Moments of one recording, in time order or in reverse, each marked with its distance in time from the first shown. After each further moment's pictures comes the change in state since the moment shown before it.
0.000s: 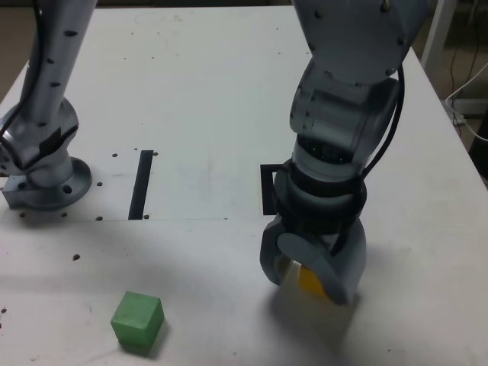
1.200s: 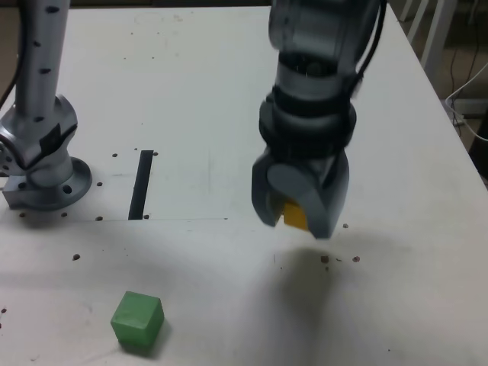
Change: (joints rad) arm 0.068 -0.142 -0.031 0.134 0.038 0.003
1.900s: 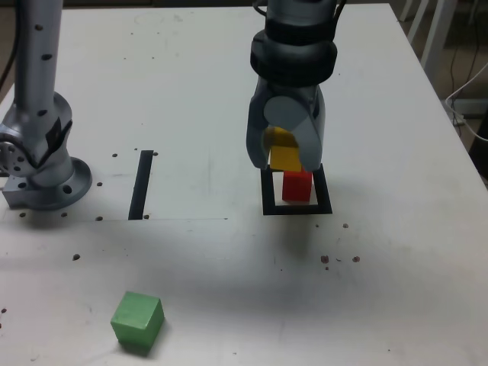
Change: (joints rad) arm 0.238 -0.079 0.065 0.042 -0.036 -0.006
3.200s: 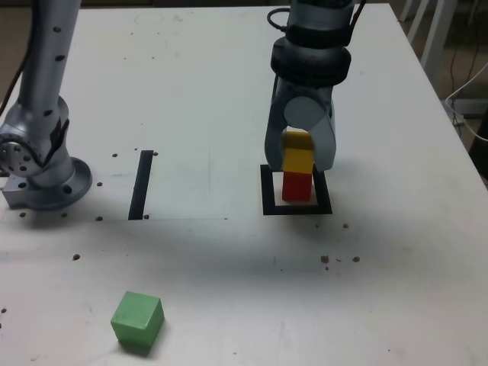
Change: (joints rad) arm 0.116 0.078 -0.015 -0.041 -0.061 0.075
